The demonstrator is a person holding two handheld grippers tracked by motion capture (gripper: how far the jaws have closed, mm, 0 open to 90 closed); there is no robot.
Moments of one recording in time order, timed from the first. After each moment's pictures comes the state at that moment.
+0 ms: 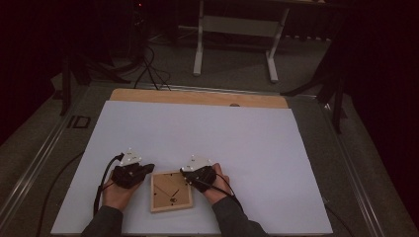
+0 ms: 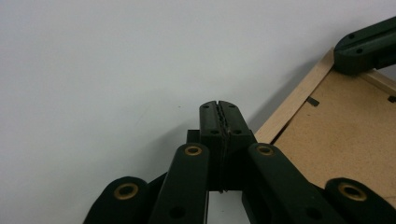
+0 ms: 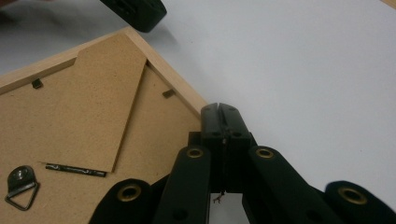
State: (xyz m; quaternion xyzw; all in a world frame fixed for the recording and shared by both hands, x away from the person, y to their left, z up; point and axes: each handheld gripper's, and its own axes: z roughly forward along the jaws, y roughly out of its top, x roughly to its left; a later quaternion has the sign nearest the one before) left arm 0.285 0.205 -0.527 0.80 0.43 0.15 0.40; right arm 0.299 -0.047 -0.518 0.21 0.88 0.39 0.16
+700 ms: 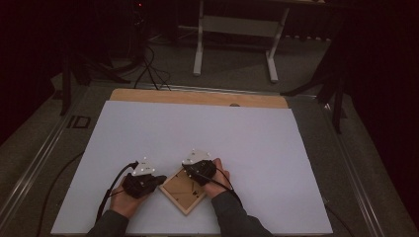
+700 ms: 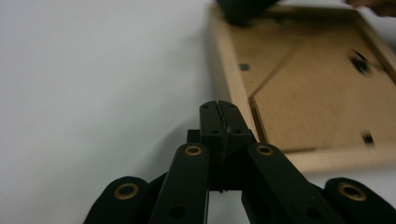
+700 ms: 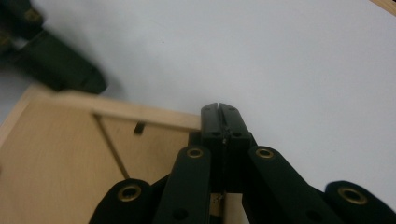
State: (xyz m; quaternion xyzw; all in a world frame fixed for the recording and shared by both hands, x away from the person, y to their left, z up) left arm 0.265 0.169 -0.531 0.84 0.35 0.10 0.39; right arm 0.315 -0.045 -0.516 0.24 0.88 0.37 0.18
